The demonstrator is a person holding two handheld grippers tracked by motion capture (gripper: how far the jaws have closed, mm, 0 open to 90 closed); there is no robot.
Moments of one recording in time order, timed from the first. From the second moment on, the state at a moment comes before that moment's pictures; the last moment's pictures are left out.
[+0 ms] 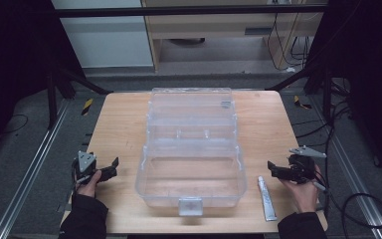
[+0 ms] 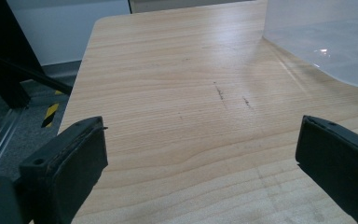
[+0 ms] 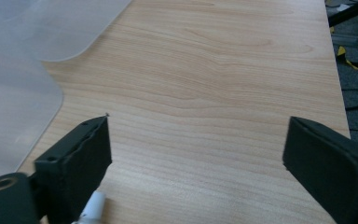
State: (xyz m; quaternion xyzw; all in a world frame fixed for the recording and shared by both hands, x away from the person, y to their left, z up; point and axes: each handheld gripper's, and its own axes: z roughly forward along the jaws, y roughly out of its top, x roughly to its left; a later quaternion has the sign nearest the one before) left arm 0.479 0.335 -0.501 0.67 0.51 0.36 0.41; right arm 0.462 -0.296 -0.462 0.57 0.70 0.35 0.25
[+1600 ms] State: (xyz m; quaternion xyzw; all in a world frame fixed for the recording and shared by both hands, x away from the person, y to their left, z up) left arm 0.478 0.335 -0.501 0.67 0.51 0.36 0.41; right arm 0.441 -0.251 -0.409 0.53 0.80 0.25 0.13
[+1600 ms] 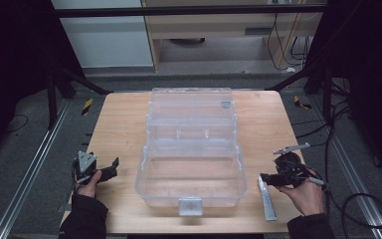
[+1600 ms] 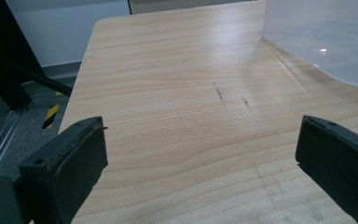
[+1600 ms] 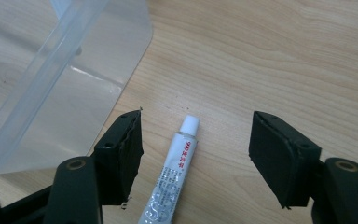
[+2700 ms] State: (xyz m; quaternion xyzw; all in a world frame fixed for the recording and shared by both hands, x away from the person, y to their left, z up) left arm 0.478 0.336 -0.501 0.66 0.51 0.36 0.41; right arm 0.449 -0.241 -0.443 0.56 0.81 0.16 0.05
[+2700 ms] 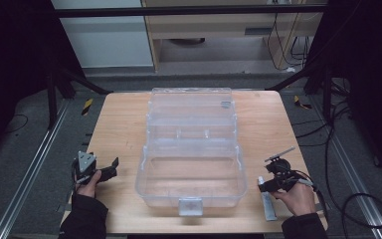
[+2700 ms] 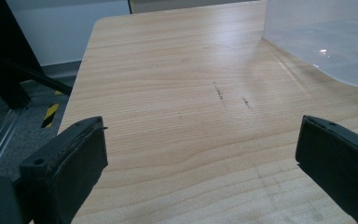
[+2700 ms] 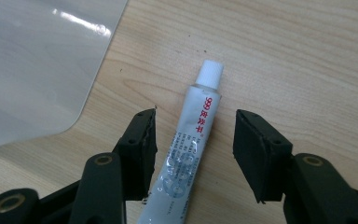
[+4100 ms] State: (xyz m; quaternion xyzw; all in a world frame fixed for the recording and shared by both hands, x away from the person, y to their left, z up) left arm 0.478 0.336 -0.501 0.66 0.51 0.36 0.41; right arm 0.460 -0.224 -0.465 0.54 0.83 0.09 0.03
